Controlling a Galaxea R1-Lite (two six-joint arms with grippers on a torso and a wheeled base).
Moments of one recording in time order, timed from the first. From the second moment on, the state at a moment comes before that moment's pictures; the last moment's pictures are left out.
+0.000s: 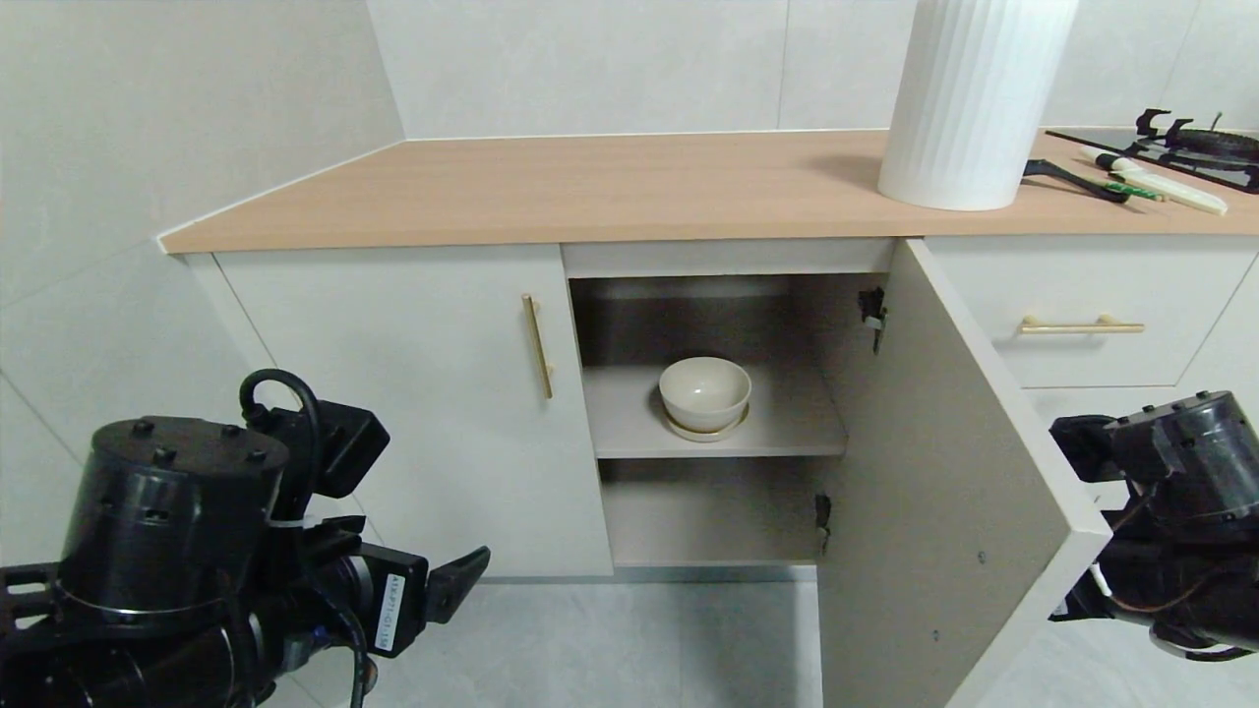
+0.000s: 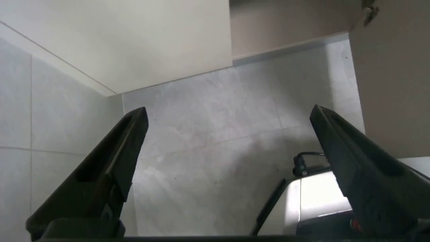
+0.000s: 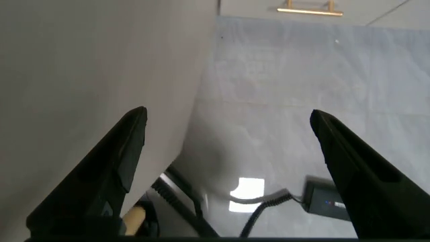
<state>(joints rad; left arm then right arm) -0.60 1.36 -0.58 -0.14 0.39 -0.16 0.42 1.48 -0.62 -0.05 -0.28 0.24</state>
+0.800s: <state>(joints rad) -0.60 1.36 -0.58 -0.14 0.39 -0.16 0.41 1.56 -0.57 -0.20 -0.25 0.28</state>
